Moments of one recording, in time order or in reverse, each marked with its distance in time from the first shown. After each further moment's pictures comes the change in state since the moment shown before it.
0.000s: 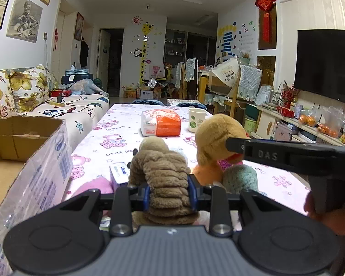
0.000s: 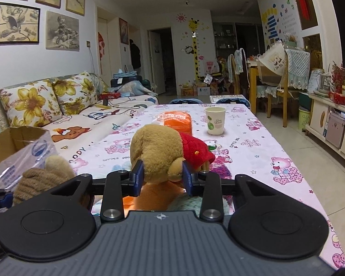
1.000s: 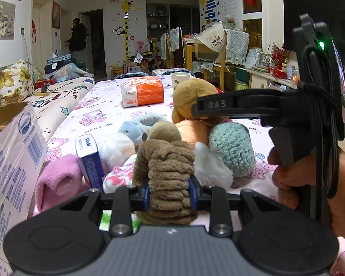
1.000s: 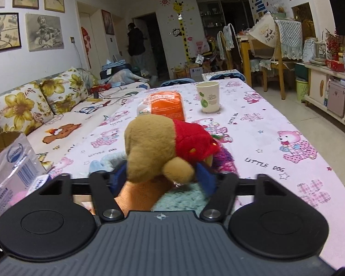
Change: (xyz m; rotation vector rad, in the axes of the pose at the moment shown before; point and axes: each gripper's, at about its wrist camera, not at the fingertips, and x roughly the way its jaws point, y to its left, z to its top) left arm 0.023 -0.030 -0.018 0.120 0.158 -0.025; right arm 0.032 -0.021 -0.010 0.128 0.079 -0.028
